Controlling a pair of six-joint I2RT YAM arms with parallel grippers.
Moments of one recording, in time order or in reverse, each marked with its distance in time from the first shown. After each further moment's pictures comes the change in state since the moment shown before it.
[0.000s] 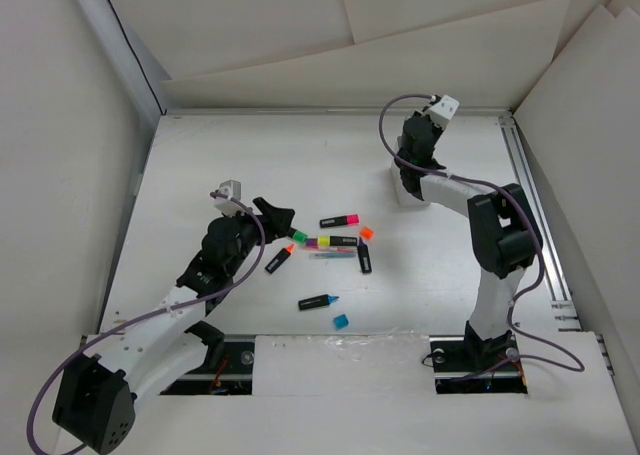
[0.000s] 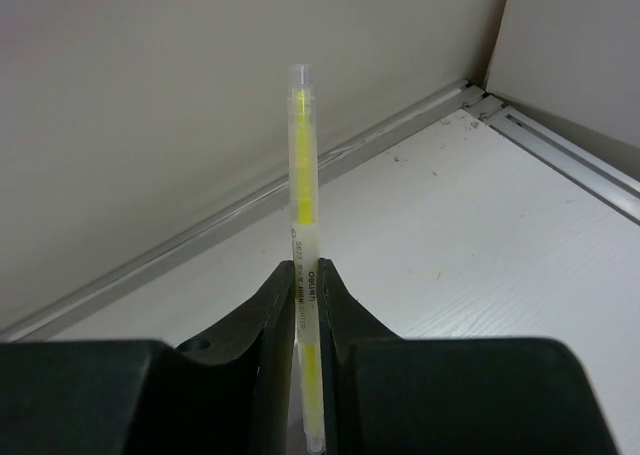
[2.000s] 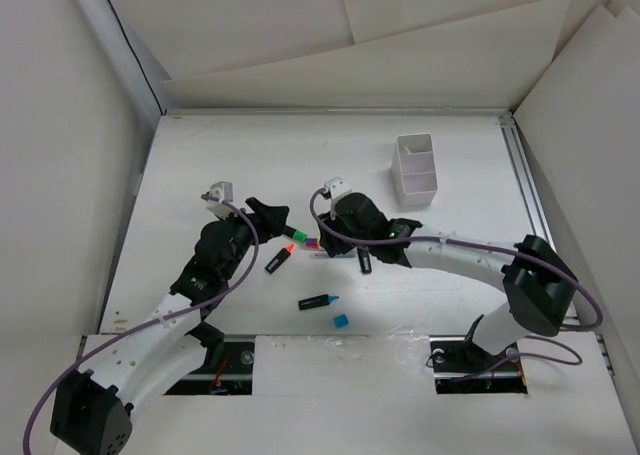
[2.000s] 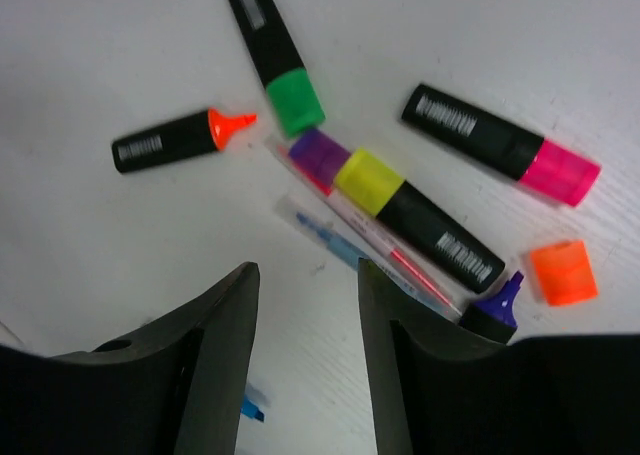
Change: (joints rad) left arm 0.000 -0.064 0.000 -0.030 -0.036 0.000; right arm 0.559 -0.384 -0.246 -0.758 -0.784 0.122
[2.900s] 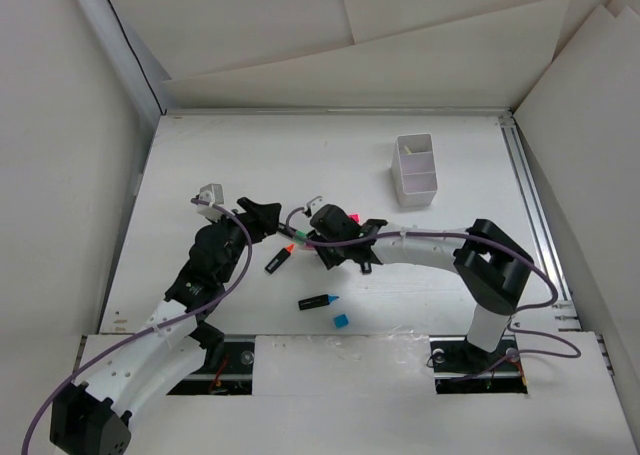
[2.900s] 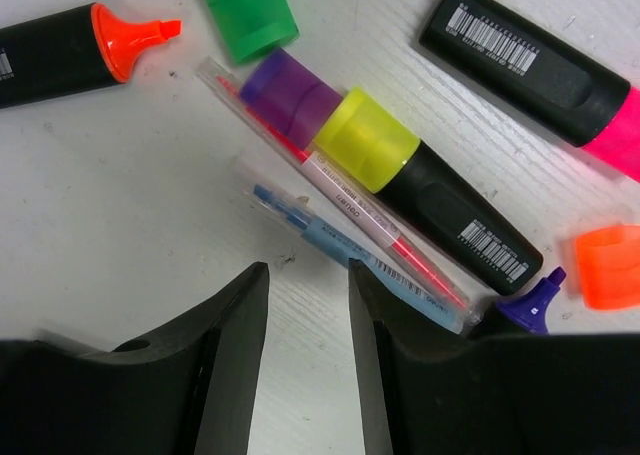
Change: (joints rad) left arm 0.000 -0.082 0.000 -0.043 -0.092 -0.008; right arm 0.057 0.239 0.098 -0.175 0.049 -0.041
